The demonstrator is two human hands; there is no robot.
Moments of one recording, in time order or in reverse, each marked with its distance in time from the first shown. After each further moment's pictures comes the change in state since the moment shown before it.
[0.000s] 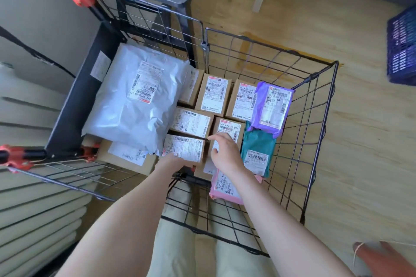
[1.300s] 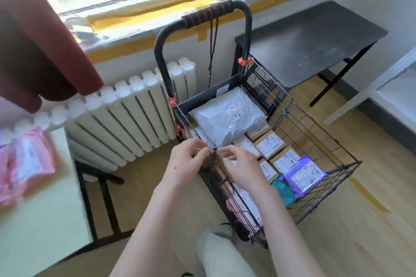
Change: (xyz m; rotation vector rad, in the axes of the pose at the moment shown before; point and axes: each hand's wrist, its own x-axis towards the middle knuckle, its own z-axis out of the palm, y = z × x) left_hand -0.324 -0.152 0.005 -0.742 0.872 0.550; right_hand -0.235 -0.144 -0.061 -0.250 -0.265 -0.606
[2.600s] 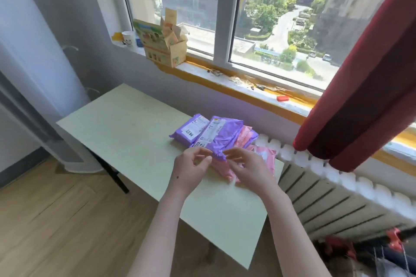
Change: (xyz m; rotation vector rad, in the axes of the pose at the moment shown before) left_hand -0.257 -0.206 -0.365 -0.284 1.069 -0.455; right_hand -0.052 -0.396 0.340 -0.106 -0.684 -0.847
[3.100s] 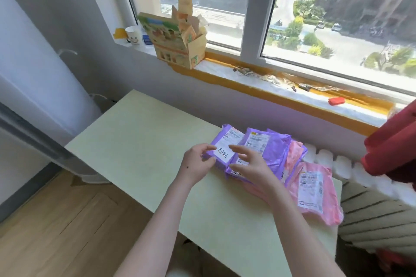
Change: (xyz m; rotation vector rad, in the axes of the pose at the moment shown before) left_hand 0.192 -0.103 -0.075 0.133 -0.175 -0.107; right_hand 0.181 0.008 0.117 0.335 -0.084 0.198
